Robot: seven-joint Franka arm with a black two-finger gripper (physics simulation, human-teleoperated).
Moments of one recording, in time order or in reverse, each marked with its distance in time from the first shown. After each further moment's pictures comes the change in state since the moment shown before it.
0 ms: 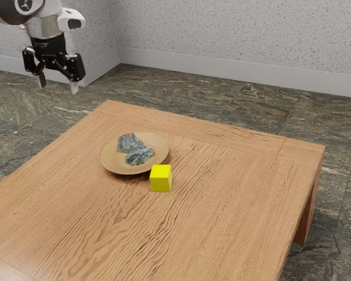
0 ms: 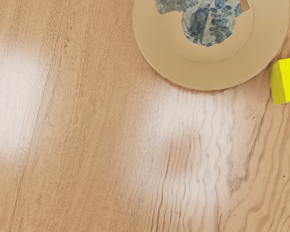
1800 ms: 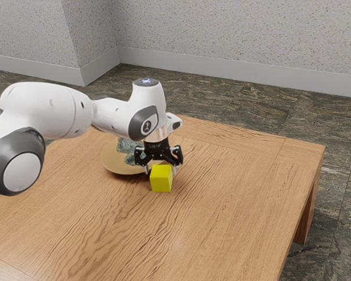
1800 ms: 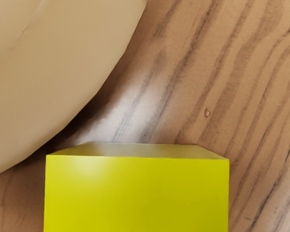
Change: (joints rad) arm -0.078 0.656 -0.078 -0.022 -0.260 0.655 -0.309
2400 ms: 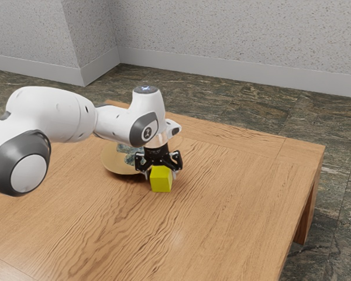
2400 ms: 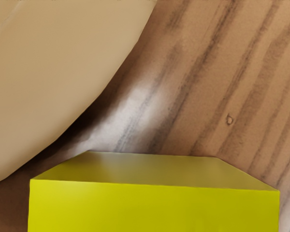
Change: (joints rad) arm 0.011 0.042 0.000 -0.001 -0.027 0.037 0.004
